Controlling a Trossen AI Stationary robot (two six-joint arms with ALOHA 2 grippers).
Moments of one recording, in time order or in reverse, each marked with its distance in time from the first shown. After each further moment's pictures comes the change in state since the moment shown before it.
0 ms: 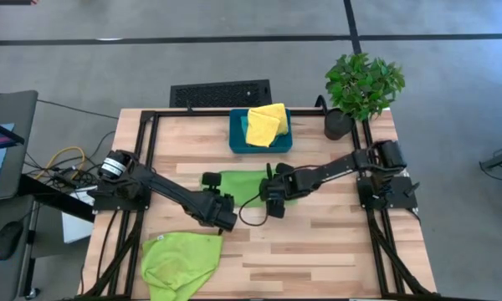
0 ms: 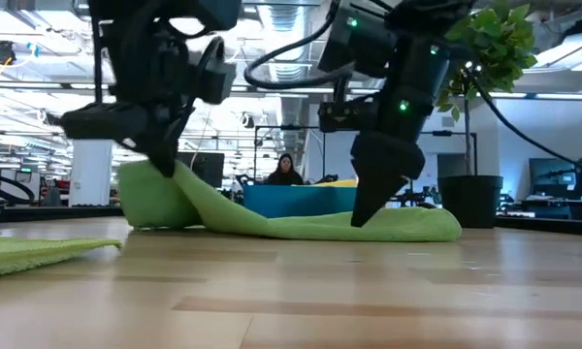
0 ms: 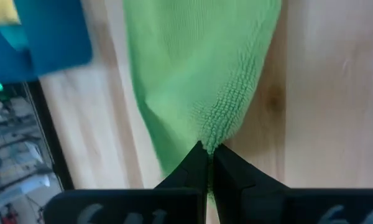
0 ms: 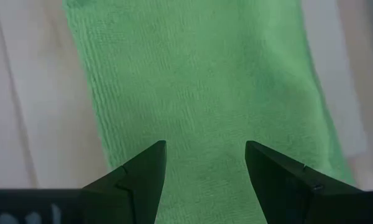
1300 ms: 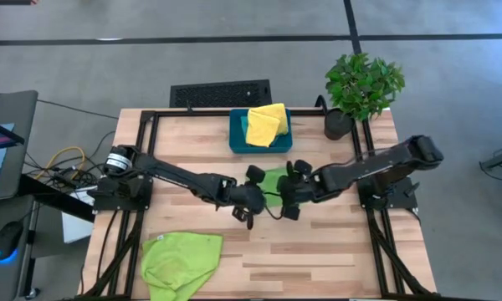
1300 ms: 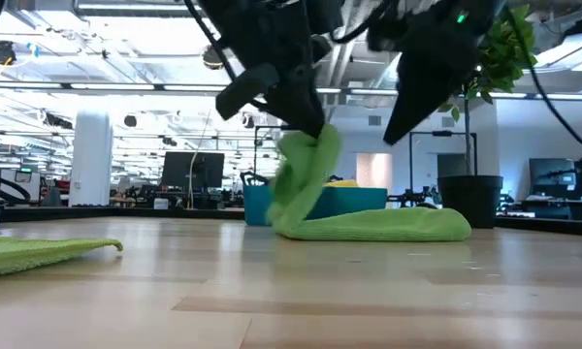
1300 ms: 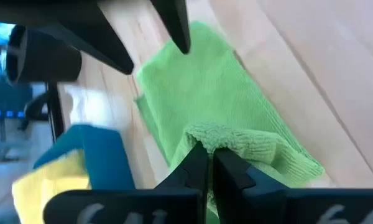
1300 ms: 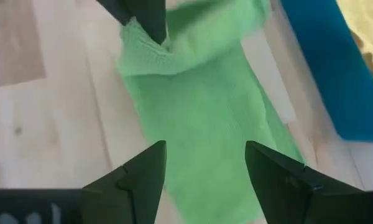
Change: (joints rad) left arm 0.162 0.012 0.074 0.732 0.145 0.802; right arm 0.125 -0.329 -0.065 -0.144 0.104 0.140
